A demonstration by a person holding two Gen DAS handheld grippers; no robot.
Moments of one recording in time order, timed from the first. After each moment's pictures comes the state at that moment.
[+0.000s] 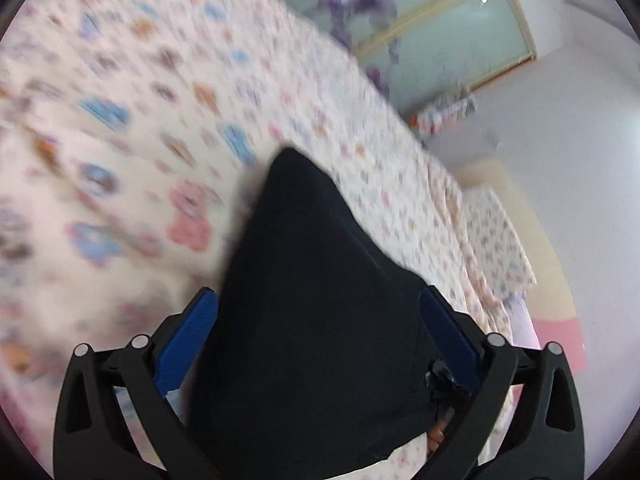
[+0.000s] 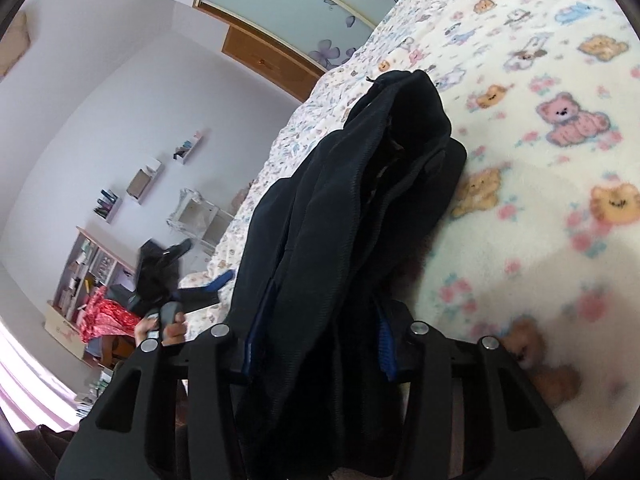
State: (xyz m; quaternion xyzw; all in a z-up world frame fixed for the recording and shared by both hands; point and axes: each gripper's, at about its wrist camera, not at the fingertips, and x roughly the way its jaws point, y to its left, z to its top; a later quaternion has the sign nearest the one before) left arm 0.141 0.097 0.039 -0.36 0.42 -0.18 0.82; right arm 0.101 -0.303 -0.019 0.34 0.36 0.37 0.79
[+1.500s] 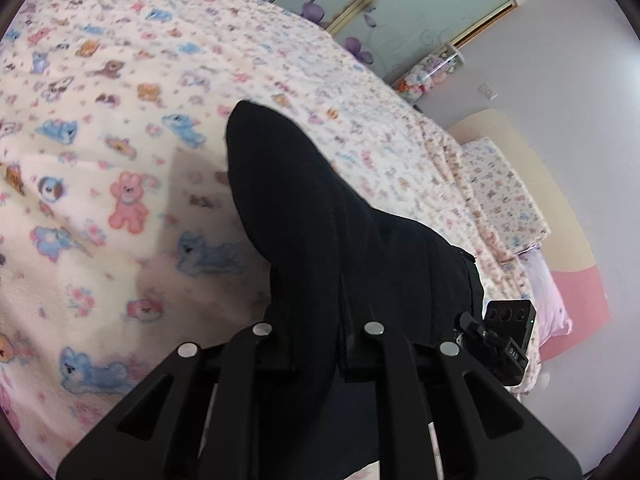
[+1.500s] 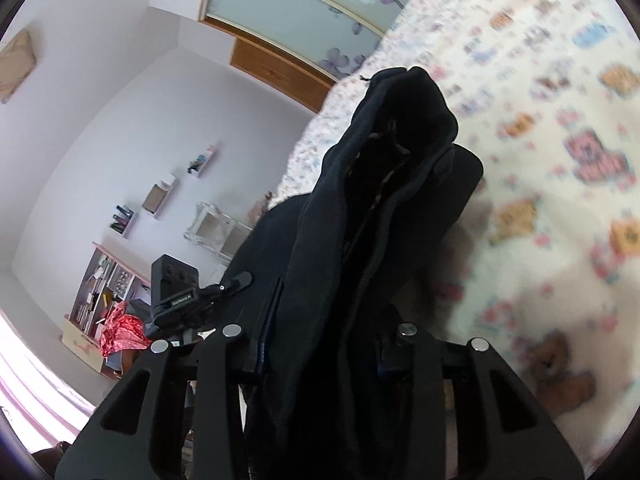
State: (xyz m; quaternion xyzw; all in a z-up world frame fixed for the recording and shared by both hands) left arm 0.120 0.052 0.072 -0.29 0.41 -0.20 0.84; right arm 0.101 -0.314 0.011 0.37 0.34 0.38 0.78
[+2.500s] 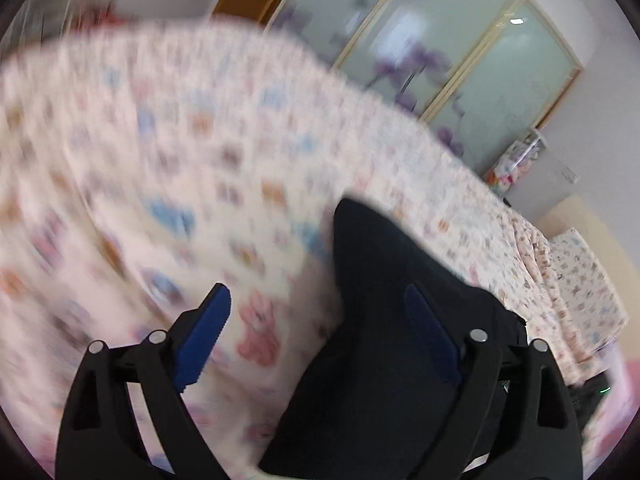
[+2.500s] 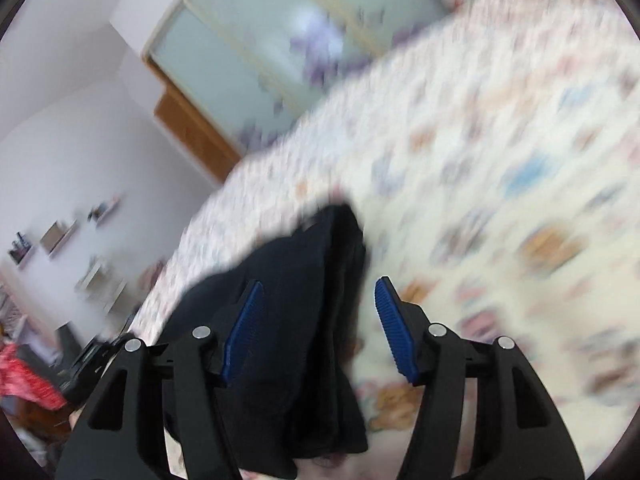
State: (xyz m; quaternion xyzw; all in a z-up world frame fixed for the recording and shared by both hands) left arm 0.146 0.098 0.077 -0.26 0.30 0.02 0.92; right arm 0.135 -0.334 0.032 0.30 0.24 0.16 0.91
